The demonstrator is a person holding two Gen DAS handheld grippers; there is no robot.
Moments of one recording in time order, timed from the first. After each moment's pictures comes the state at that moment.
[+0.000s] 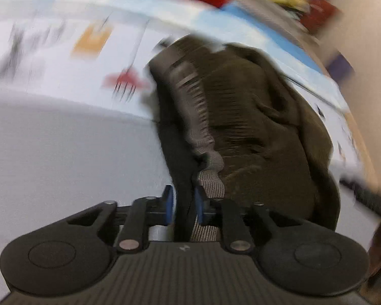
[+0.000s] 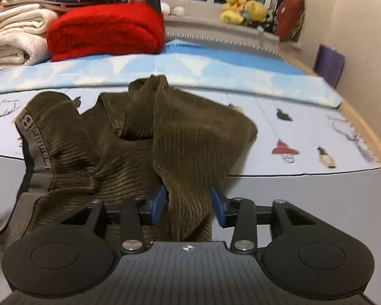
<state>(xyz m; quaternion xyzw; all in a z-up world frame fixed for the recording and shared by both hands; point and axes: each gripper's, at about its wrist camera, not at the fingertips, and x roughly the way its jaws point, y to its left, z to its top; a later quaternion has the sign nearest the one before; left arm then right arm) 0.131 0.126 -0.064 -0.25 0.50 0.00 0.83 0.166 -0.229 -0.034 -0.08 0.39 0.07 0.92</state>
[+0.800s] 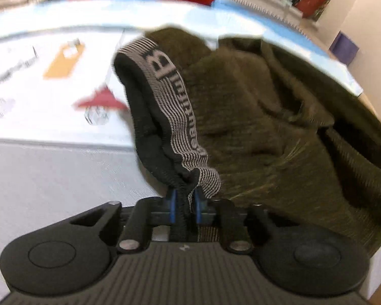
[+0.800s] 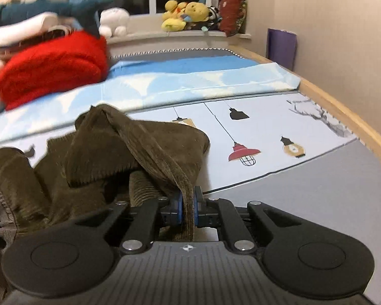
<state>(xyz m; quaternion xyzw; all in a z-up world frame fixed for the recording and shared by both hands) 0.187 0.088 -0.074 -0.11 0.46 0.01 0.88 0.185 -0.283 -0.020 0.03 0.35 -0.03 0.93</state>
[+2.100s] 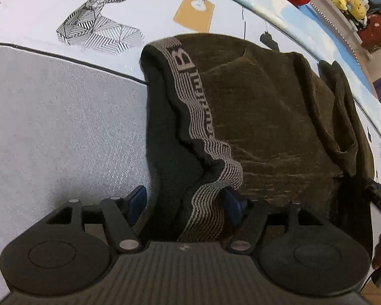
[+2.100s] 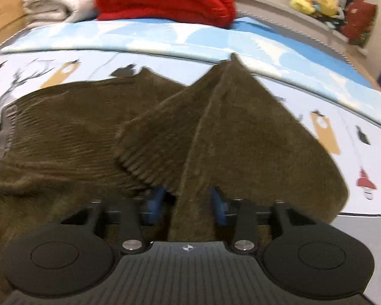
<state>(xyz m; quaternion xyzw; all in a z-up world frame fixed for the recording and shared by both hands) 0.153 0.249 -0.107 -0.25 0.56 0.07 0.79 0.242 -0.122 -0.084 -0.12 0.43 0.16 0.88</state>
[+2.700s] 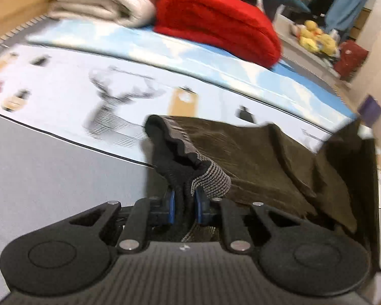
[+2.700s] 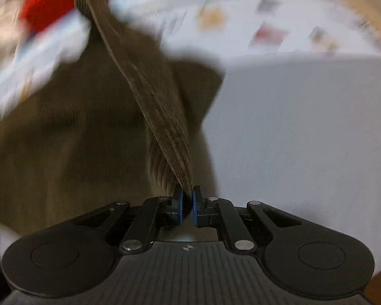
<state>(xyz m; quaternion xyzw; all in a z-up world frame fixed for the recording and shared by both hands) 0.090 0.250 -0.017 -0.17 0.40 0.12 0.89 0.150 -0.337 -0.074 0.04 0.59 0.10 0.80</state>
